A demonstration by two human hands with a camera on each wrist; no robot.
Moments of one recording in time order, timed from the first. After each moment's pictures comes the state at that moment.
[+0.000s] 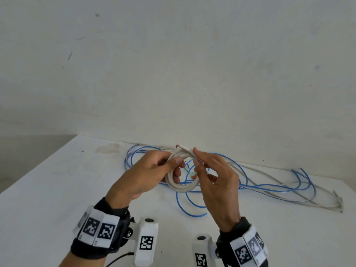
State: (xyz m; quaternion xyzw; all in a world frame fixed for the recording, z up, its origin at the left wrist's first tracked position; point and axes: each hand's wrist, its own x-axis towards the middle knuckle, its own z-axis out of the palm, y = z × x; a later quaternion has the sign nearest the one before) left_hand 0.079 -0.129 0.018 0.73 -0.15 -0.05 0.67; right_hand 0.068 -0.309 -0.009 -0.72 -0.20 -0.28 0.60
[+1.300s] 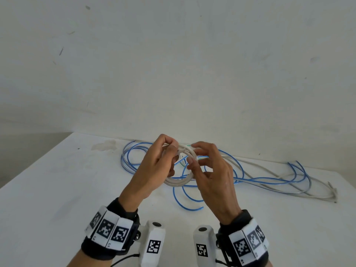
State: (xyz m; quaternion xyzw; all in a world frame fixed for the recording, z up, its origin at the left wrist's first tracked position) left_hand 0.082 -0.155 0.009 0.70 -0.11 0.06 0.71; right_hand 0.069 -0.319 -0.005 -0.78 -0.20 -0.22 0.55
